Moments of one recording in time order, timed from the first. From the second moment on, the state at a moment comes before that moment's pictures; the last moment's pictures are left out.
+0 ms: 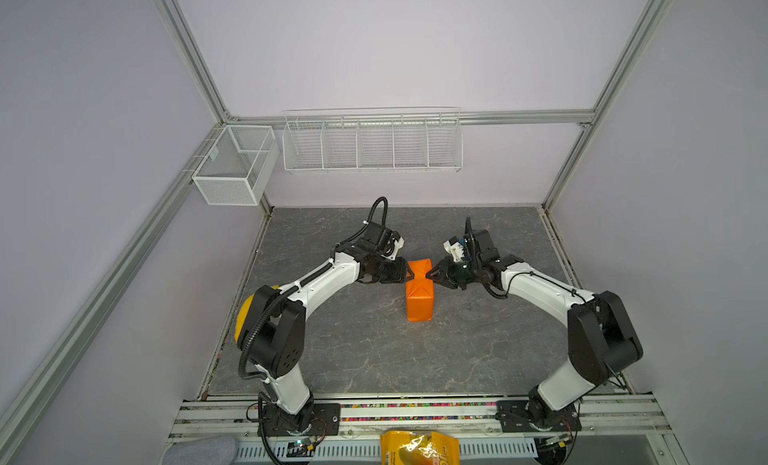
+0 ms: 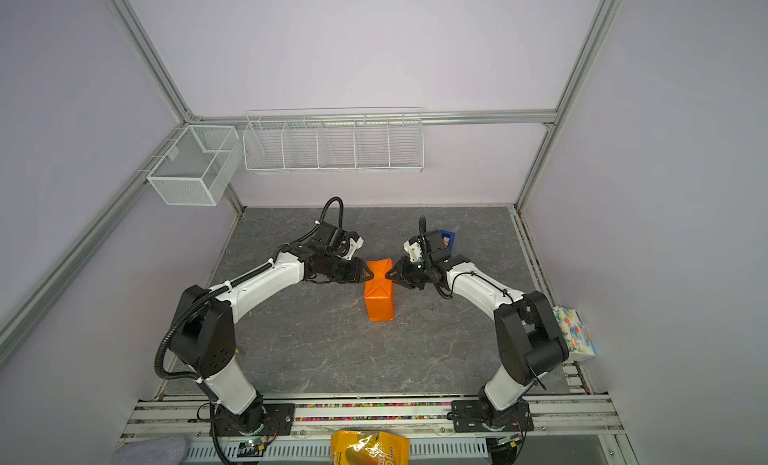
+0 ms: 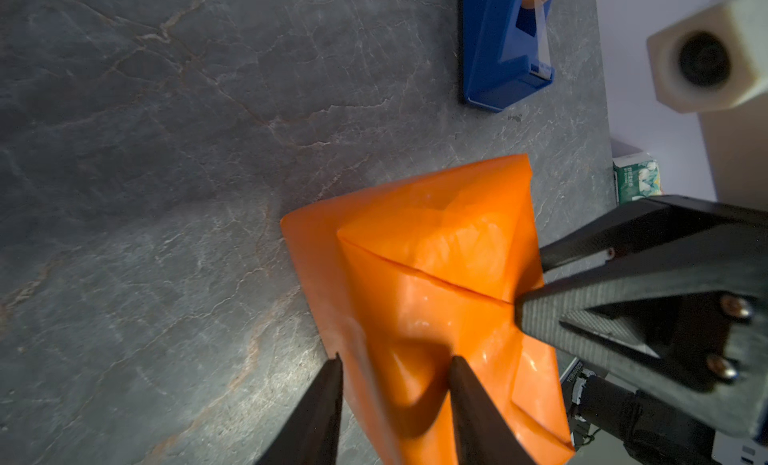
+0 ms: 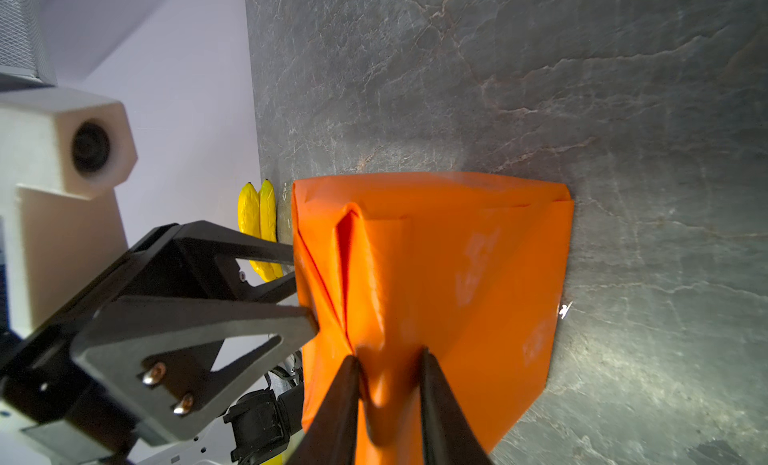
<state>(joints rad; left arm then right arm) -0.59 1.74 1.32 -0.55 0.42 -0.42 0.45 1.63 1.08 -0.32 -0.62 0.76</state>
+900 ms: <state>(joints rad) -0.58 1.77 1.30 -0.45 0.48 -0.45 0.33 1.62 1.21 -0.43 -0.60 0.68</state>
